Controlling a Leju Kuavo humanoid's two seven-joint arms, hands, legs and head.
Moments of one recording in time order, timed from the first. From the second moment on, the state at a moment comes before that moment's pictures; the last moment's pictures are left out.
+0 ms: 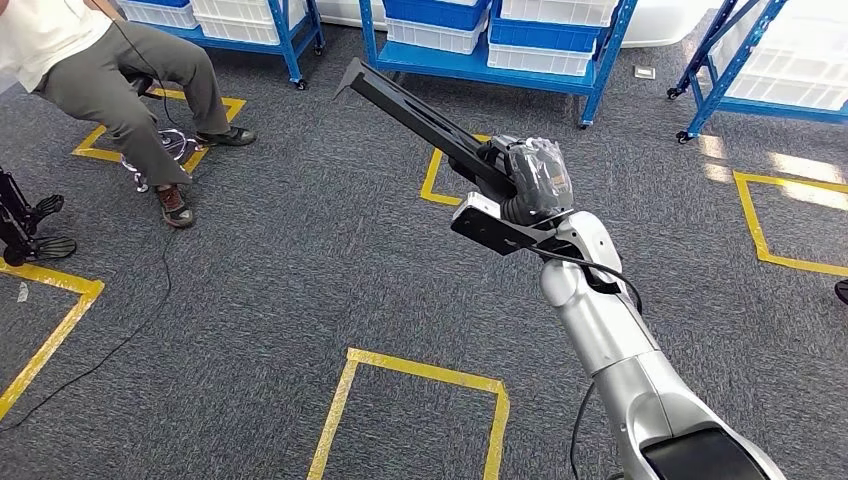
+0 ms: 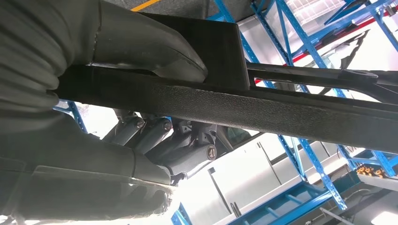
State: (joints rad) left arm -0.06 -0.08 0.43 -0.20 -0.22 0.33 -0.50; right arm -0.78 0.01 0.41 -0.97 0.81 -0.27 -0.34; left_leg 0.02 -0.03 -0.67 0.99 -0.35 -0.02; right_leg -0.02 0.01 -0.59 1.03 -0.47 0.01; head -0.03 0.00
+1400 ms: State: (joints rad) left arm -0.06 -0.09 0.43 -0.20 -0.24 0.33 -0.54; right arm -0.77 0.00 0.40 -0.97 0.81 -0.27 -0.36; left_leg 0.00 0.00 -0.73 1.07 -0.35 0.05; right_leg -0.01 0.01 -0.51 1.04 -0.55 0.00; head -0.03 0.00
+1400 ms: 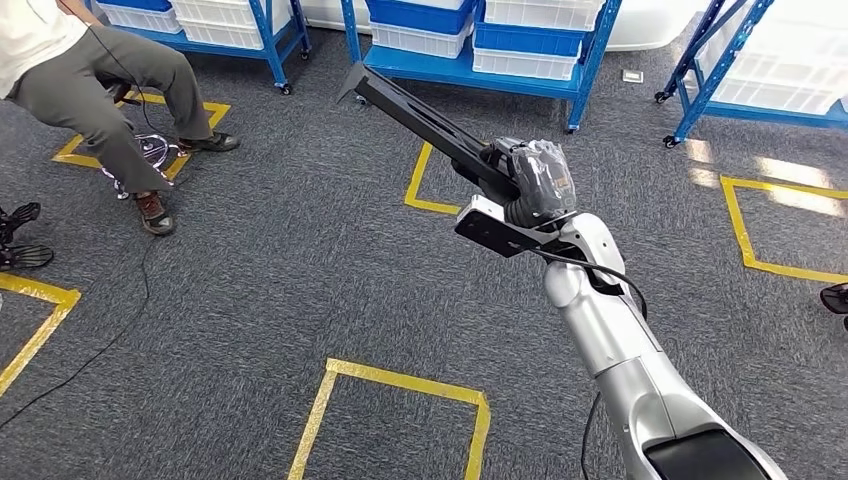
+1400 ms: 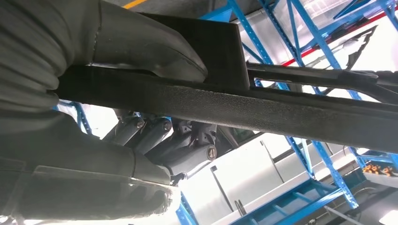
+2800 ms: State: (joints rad) left arm -0.07 -0.09 0.43 -0.20 -0.25 0.34 -0.51; right arm -0.77 -0.01 0.40 -0.98 0.81 -0.26 -0.37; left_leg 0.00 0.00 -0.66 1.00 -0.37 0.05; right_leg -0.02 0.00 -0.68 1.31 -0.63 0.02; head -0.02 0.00
